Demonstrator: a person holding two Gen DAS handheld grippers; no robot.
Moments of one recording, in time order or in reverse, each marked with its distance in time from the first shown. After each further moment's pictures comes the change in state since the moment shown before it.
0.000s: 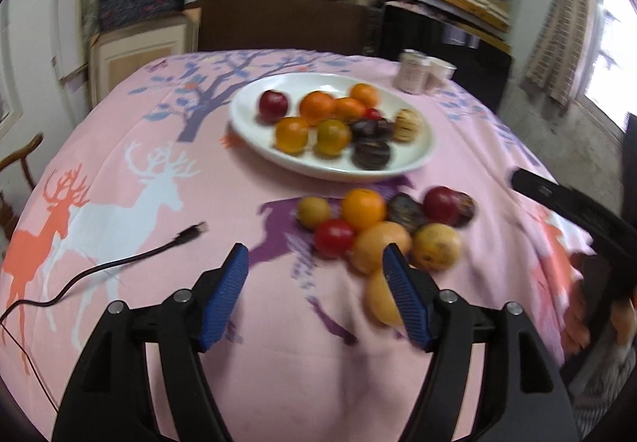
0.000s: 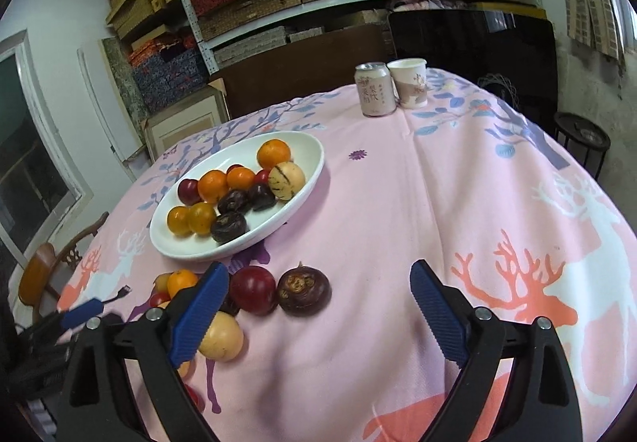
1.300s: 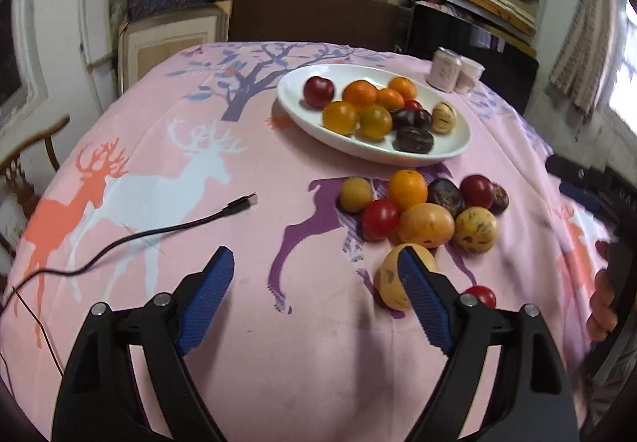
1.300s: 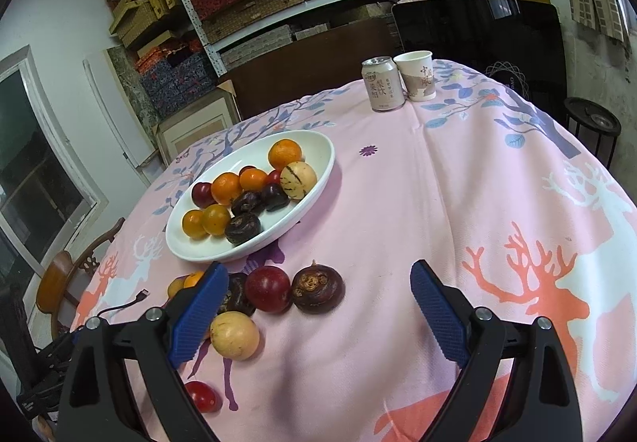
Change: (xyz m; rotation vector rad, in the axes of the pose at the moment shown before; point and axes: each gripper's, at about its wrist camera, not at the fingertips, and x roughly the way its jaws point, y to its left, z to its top) left arm -0.002 0.022 -0.014 -0.041 0.020 0.108; right arm -0.006 0.001 0.001 0.019 0.008 0.060
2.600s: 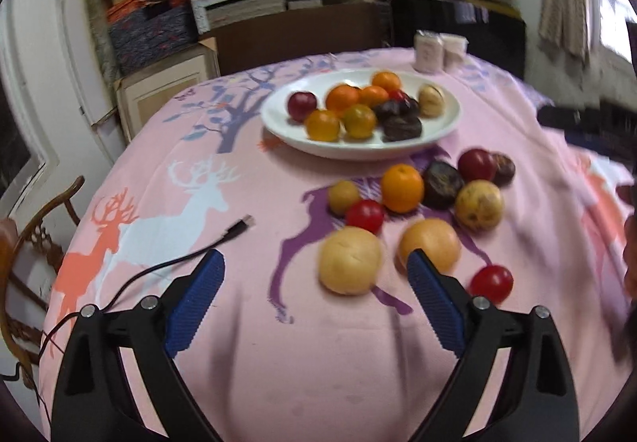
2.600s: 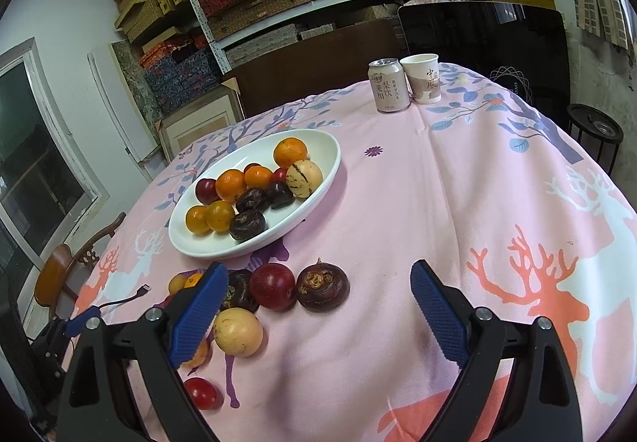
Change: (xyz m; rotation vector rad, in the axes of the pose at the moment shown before) left arm 0.001 -0.029 -0.008 0.192 -0.045 0.104; right arm 0.000 0.003 -0.001 -0.021 0.002 0.004
